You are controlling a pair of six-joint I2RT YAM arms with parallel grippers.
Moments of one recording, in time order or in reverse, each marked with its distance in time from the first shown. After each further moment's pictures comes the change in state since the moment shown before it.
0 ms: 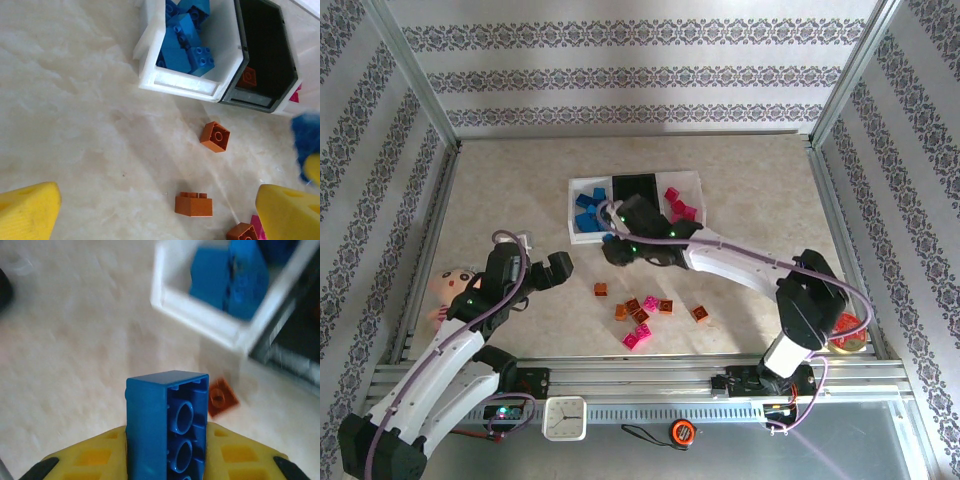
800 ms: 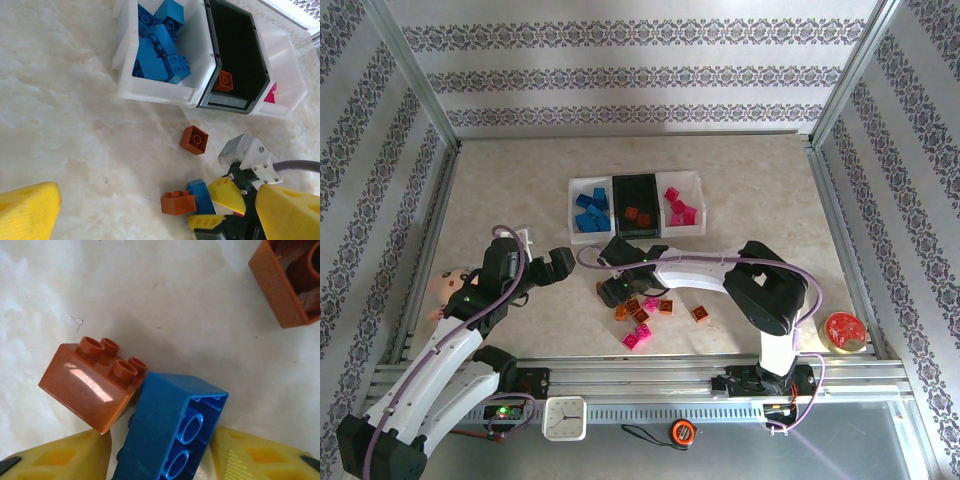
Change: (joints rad) left arm 0.000 0.010 0.053 0.002 0.044 0.027; right arm 0.113 0.197 -0.140 -0.016 0.040 0.012
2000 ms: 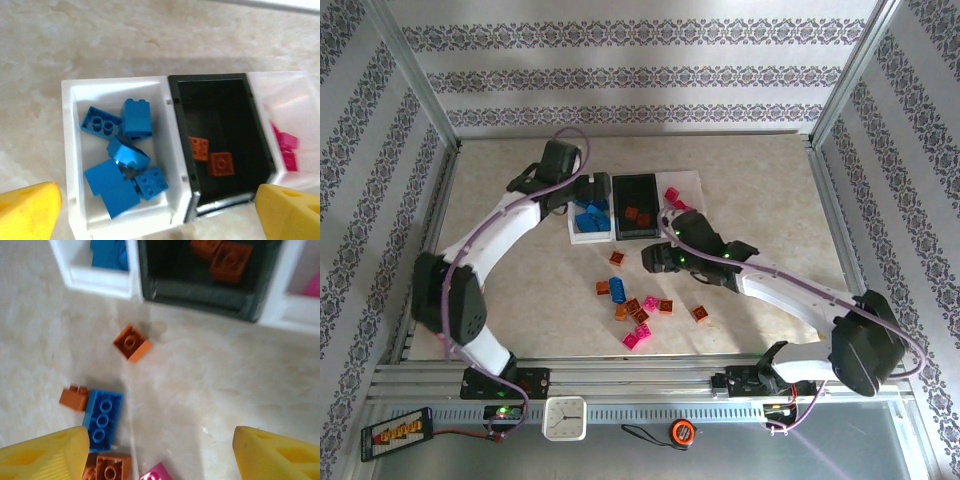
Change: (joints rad) left arm 0.000 0.807 0.708 0.003 -0.039 0.216; right arm -0.216 -0.523 -0.277 0.064 -0.004 0.107
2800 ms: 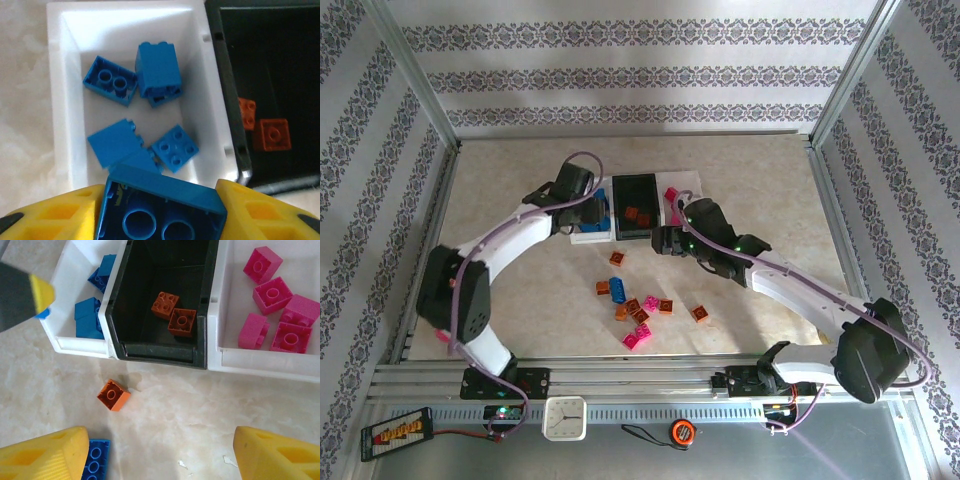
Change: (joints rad) left arm -0.048 0.174 -0.030 0.021 -0.105 0.008; right arm -0.113 -0.091 0.016 0.021 0.082 0.066
